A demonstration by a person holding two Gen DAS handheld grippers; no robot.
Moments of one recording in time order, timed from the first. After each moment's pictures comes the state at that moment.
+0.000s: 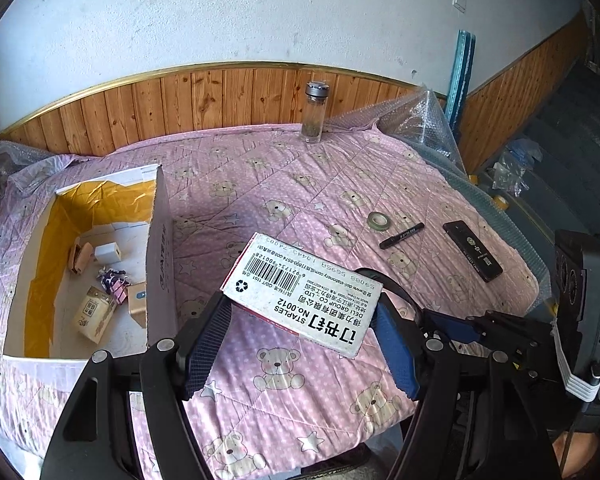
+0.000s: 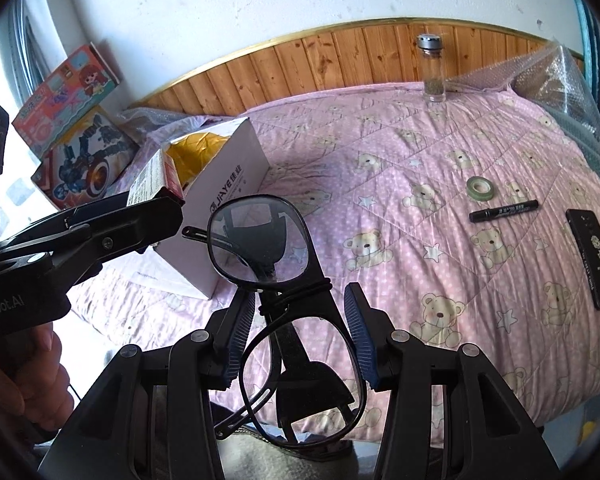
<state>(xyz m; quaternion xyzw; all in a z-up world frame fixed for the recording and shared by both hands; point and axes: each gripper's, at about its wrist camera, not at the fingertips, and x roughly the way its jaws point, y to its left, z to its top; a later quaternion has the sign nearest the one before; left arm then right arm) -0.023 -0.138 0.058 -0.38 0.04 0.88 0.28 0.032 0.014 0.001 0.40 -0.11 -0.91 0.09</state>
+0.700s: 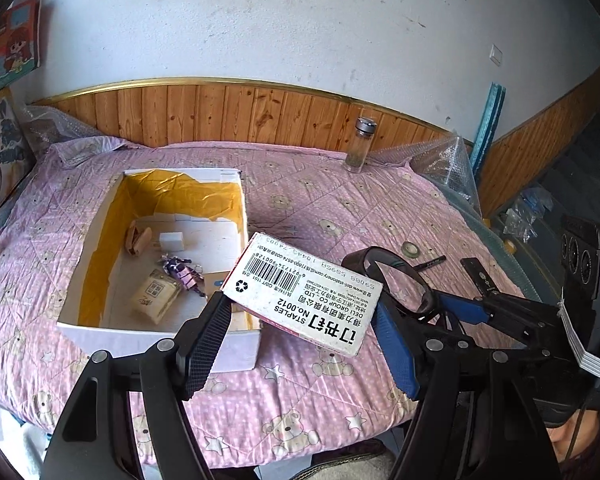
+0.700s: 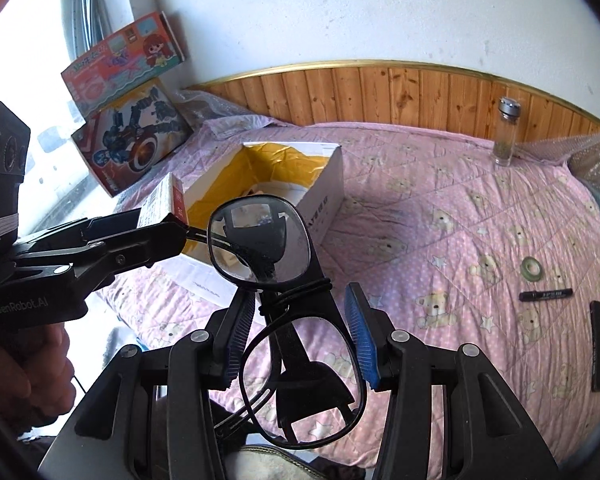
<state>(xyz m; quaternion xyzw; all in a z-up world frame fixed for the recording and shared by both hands) -0.020 -0.255 0.080 -0.36 -0.03 0.90 0.23 0.009 -0.080 0.052 0.37 -0.02 -0.92 0.17</state>
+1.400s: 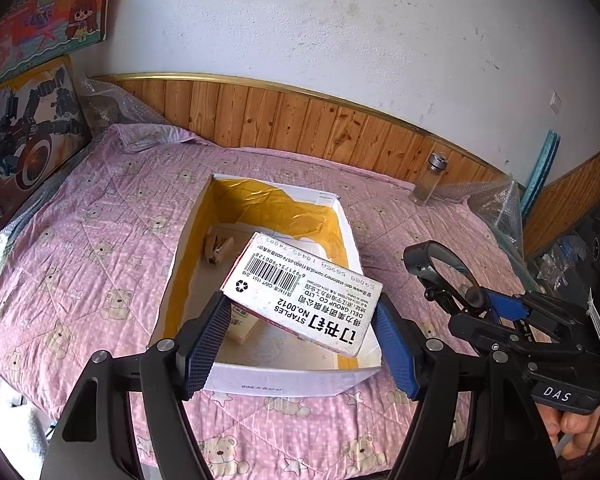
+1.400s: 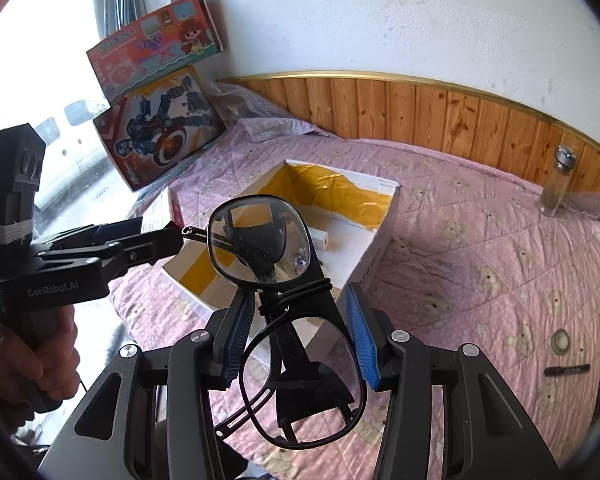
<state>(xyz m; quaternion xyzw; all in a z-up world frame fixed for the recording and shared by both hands) -0.075 -0.350 0.078 -0.36 -0.08 0.92 0.15 -0.066 -0.141 0.071 0.36 0.01 -0.90 0.22</state>
